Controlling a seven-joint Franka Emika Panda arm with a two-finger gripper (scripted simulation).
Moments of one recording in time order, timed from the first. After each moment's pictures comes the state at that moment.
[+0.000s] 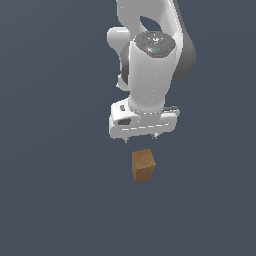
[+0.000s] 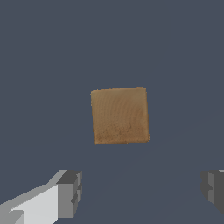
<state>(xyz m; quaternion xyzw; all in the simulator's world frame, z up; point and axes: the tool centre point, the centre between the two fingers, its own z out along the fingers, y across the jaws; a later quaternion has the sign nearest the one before) 0.054 0.043 0.239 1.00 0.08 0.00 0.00</state>
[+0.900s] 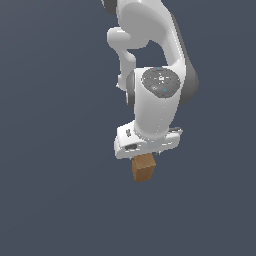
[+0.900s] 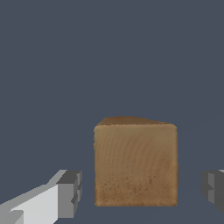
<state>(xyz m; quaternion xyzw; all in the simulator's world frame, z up) 0.093 0.058 0.193 0.99 0.10 0.00 0.00</state>
